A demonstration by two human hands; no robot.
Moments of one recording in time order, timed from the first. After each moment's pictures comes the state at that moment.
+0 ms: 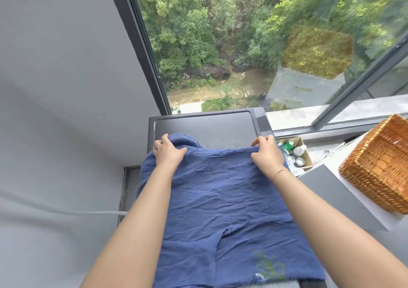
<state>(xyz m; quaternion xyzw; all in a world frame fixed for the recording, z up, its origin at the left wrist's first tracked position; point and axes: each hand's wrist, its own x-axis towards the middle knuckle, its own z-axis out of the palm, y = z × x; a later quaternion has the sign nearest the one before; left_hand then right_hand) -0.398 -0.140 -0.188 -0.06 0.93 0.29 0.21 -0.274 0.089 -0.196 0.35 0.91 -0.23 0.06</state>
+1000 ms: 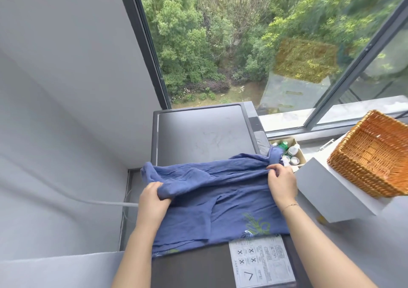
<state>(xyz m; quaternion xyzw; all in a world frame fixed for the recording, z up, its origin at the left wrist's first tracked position) -0.224 -0.259 -0.183 0.05 0.92 0.38 0.11 -0.121 0.060 -0.222 0.46 0.81 -0.33 -0.12</state>
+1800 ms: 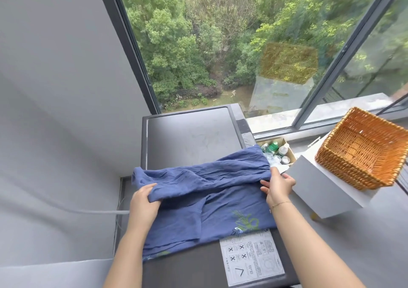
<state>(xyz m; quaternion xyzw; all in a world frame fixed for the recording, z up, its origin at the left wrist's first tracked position) -0.220 -0.258 -0.171 0.09 0.91 0.38 0.12 -0.114 0.055 -0.206 0.62 0.36 -0.64 -0.28</state>
